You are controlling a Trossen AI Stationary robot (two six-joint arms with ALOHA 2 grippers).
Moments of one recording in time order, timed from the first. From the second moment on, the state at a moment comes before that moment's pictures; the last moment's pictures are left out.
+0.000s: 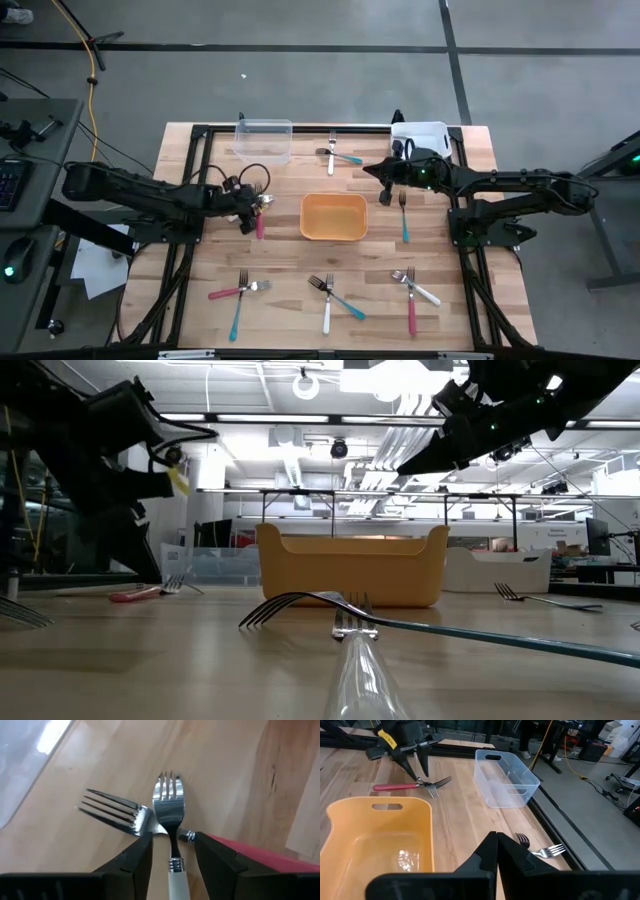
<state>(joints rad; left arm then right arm) 0.04 1.07 0.31 -0.27 -0.37 -0.25 -0.31 1.09 0.52 0.26 0.02 -0.22</state>
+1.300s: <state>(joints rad) 0.25 1.15 0.56 -0.43 -0.36 -0.08 -0.31 1.09 0.52 0.26 0.02 -0.20</state>
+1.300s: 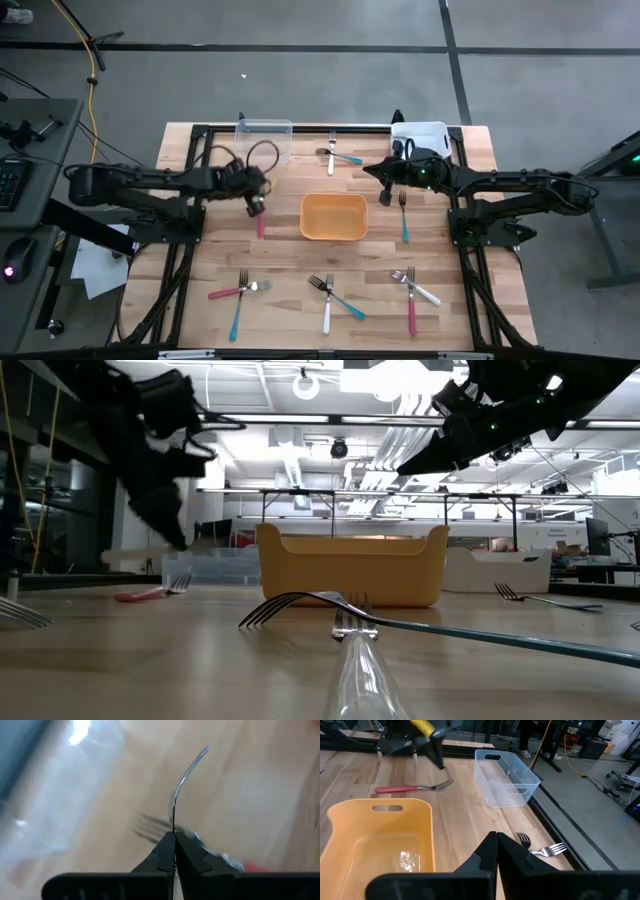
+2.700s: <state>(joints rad) 0.82 1.68 0.89 -0.13 -0.21 0.38 -0.31 1.09 0.52 0.26 0.02 -0.20</state>
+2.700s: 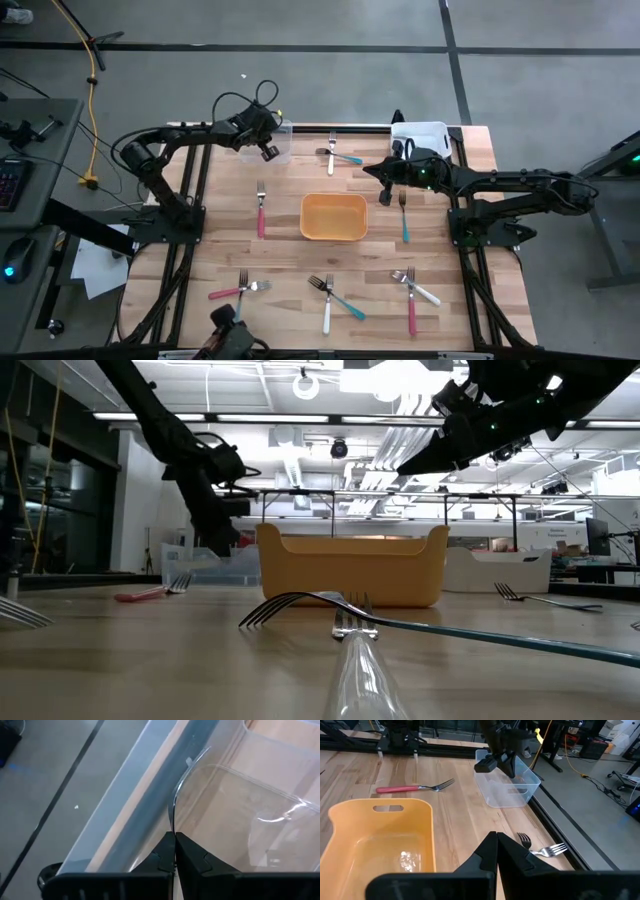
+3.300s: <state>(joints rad) 0.75 1.66 0.89 -0.15 -0.22 0.42 -0.31 1.09 0.52 0.26 0.04 -0.21</state>
